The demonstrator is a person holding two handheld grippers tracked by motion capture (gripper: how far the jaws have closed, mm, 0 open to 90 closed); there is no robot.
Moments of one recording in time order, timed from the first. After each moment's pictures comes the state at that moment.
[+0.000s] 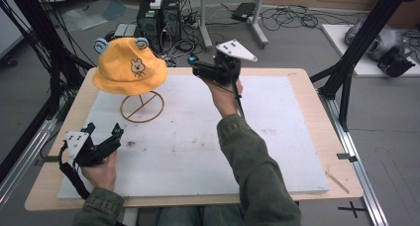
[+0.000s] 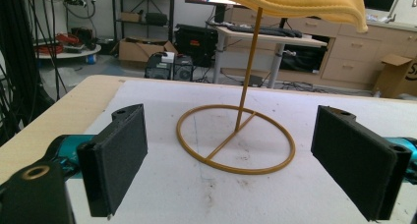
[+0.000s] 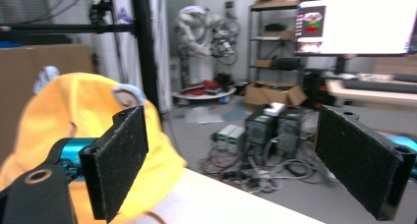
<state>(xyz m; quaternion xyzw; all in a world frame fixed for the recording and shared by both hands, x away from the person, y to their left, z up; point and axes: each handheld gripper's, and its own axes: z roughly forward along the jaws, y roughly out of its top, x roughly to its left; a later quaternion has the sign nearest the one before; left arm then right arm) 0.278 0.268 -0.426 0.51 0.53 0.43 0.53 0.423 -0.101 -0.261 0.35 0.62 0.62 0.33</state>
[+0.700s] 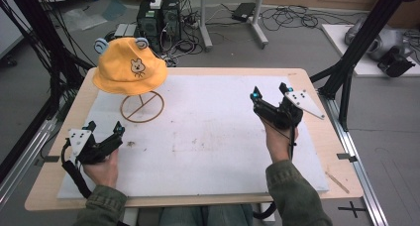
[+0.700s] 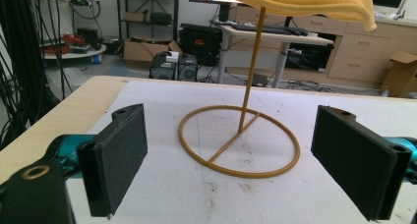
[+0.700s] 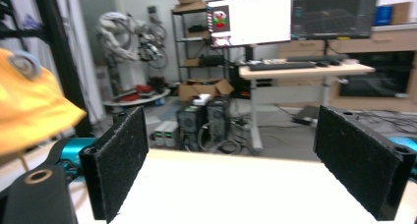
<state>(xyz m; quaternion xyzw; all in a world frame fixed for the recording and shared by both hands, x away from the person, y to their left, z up) 0.284 0.263 -0.426 0.51 0.53 0.43 0.52 0.333 -0.234 -0.323 0.46 0.55 0.58 0.39</state>
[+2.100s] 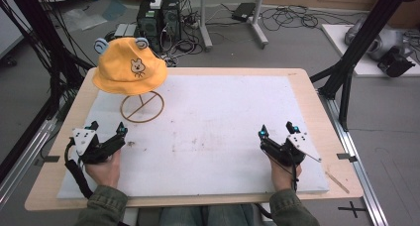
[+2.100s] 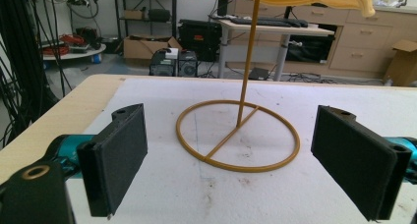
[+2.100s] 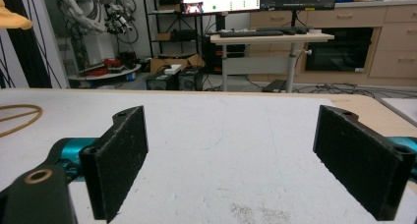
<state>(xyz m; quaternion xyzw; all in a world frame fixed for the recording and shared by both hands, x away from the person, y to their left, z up) 0.286 0.259 -0.428 0.53 0.53 0.44 0.51 0.292 -0.264 -0.422 0.48 0.56 0.53 0.42</state>
